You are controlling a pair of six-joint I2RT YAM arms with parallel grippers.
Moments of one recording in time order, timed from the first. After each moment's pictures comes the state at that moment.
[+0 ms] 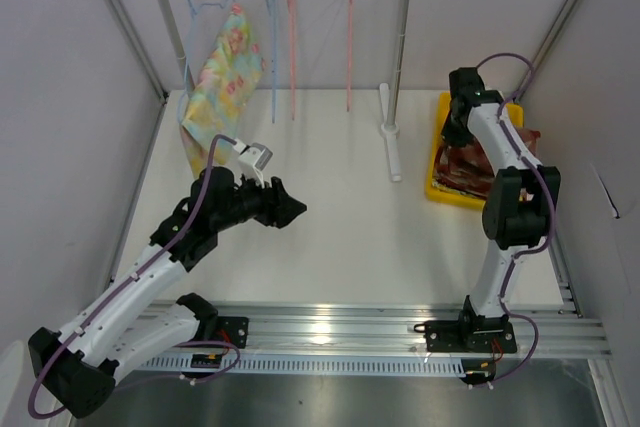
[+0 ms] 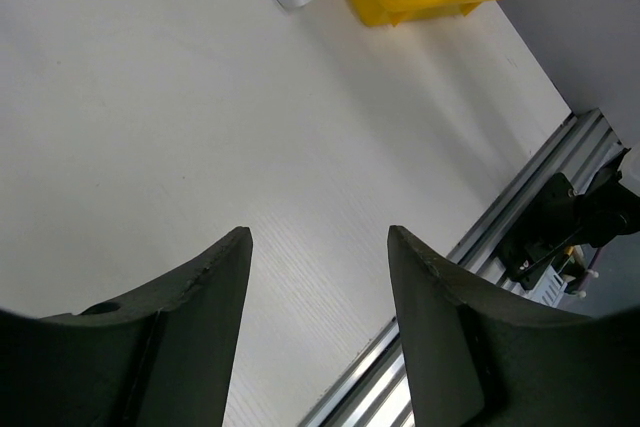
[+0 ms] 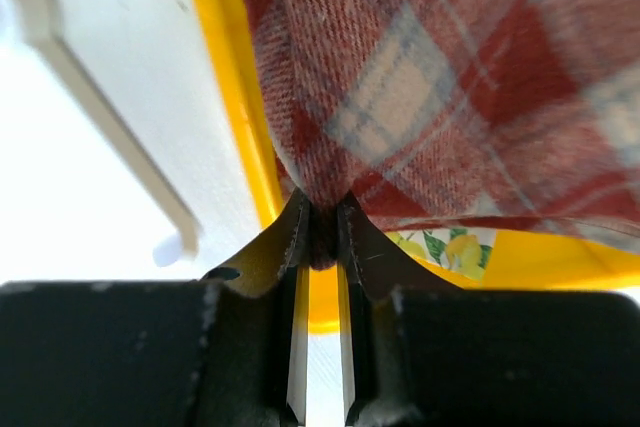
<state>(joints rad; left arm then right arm) -0.57 0.85 0.78 -0.29 0.29 -0.37 0.08 1.97 1.76 -0.85 0.27 0.42</state>
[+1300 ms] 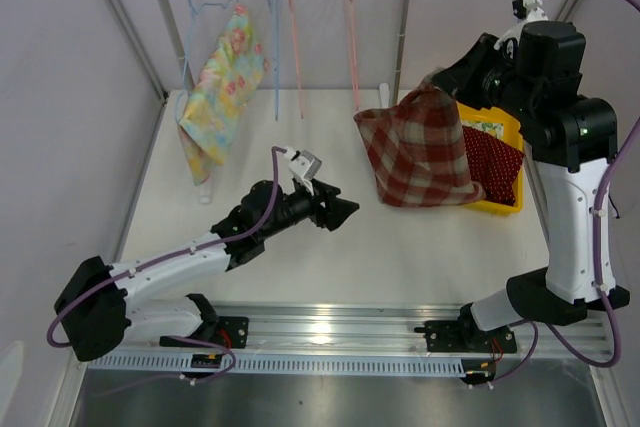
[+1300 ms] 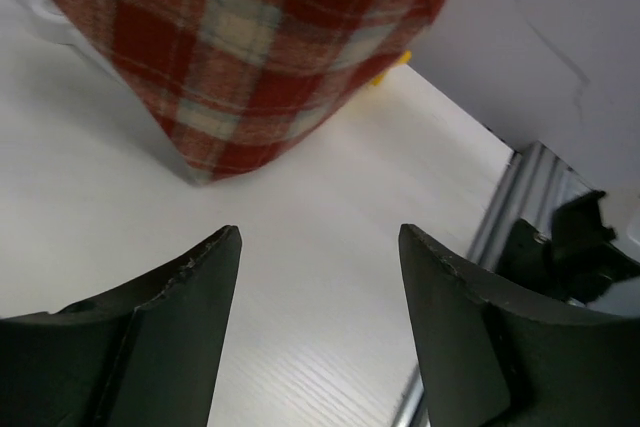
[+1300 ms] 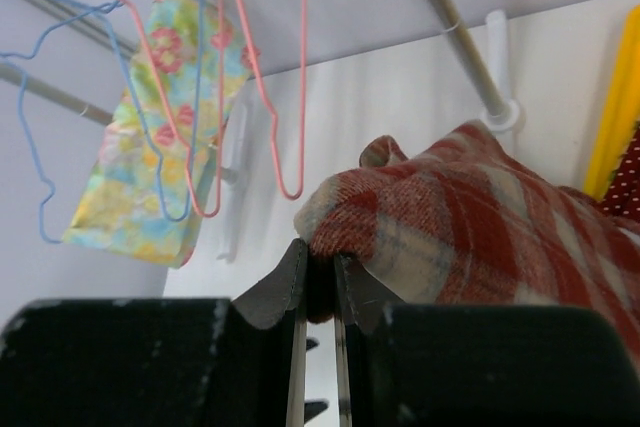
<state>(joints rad) -0.86 1.13 0.67 0.38 0.15 -0.38 0.30 1.48 2.29 -1.12 -0.07 0.55</state>
